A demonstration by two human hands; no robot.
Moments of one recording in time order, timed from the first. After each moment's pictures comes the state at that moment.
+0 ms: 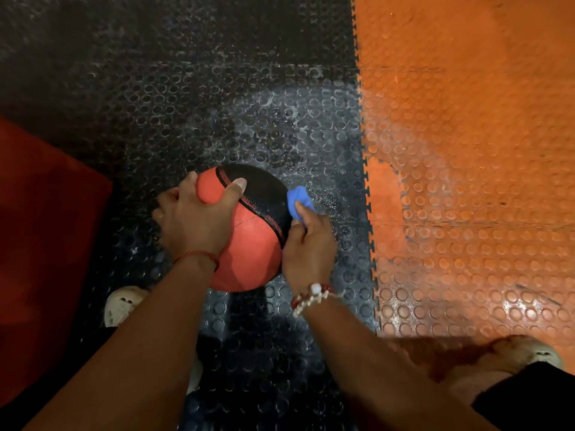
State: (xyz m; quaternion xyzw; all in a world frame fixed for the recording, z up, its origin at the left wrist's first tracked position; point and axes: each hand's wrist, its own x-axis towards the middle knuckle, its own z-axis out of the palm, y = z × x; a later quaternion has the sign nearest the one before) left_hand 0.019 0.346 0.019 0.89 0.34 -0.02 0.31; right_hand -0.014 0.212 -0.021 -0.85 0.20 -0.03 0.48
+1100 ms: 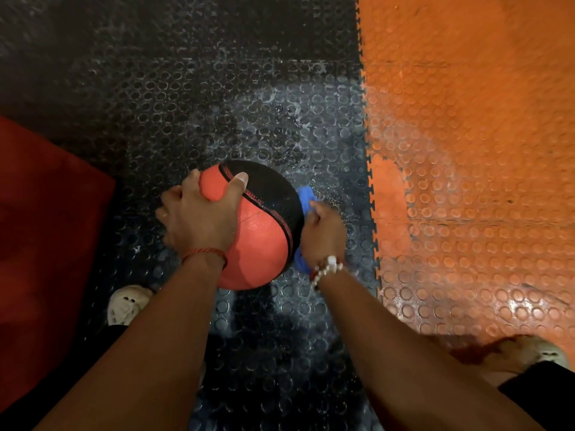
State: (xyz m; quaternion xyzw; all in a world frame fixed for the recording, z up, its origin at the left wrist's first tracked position) left_hand 0.021 0.339 0.022 0.88 0.36 -0.01 0.31; right_hand 0.016 0.190 -0.040 -0.87 0.22 0.02 0.45
